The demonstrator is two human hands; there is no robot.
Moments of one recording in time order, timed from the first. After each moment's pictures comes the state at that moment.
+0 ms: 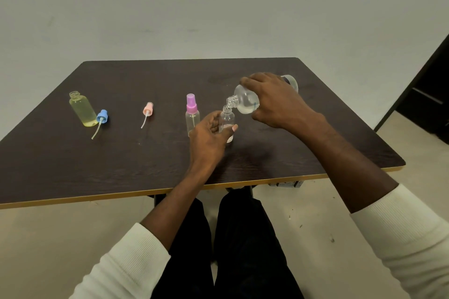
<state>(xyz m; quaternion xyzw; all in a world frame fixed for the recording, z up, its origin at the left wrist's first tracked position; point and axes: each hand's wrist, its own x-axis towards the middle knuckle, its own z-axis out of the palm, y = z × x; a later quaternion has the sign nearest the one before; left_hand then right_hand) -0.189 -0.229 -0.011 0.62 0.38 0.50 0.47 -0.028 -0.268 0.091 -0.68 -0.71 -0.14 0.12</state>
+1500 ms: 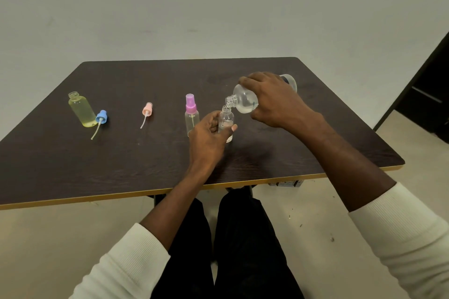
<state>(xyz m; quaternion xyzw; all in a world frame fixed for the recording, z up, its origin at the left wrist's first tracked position) -0.191 -0.235 -0.004 0.63 0.34 0.52 0.47 -0.028 -0.268 0.091 -0.68 -0.71 -0.13 0.12</state>
